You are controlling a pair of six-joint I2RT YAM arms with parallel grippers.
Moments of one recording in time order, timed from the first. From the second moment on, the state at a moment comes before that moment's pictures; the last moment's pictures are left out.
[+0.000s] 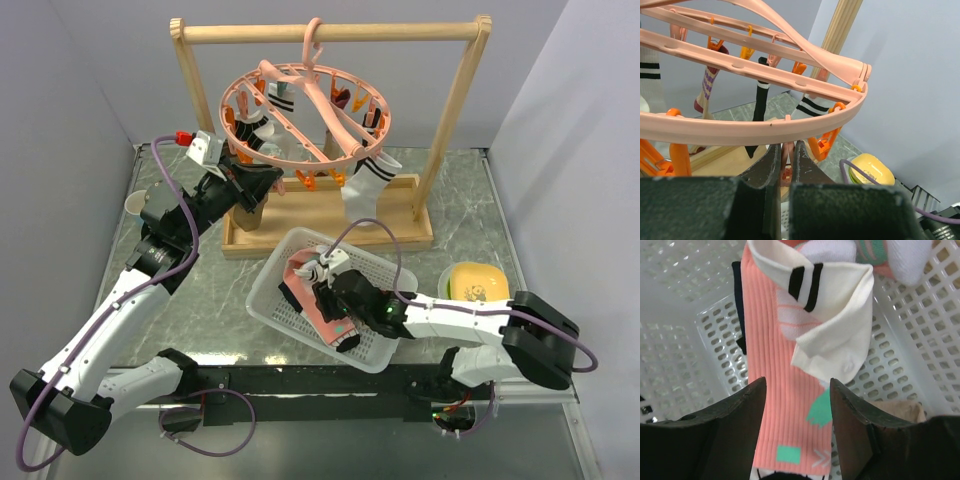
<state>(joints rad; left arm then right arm) -0.47 1.02 1.05 0.20 0.32 -0.39 1.07 1.28 0.58 0.04 0.27 0.36</state>
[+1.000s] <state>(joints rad) -0.46 1.02 1.05 0.20 0.33 -0.39 1.05 1.37 0.62 0.12 0.32 0.34</state>
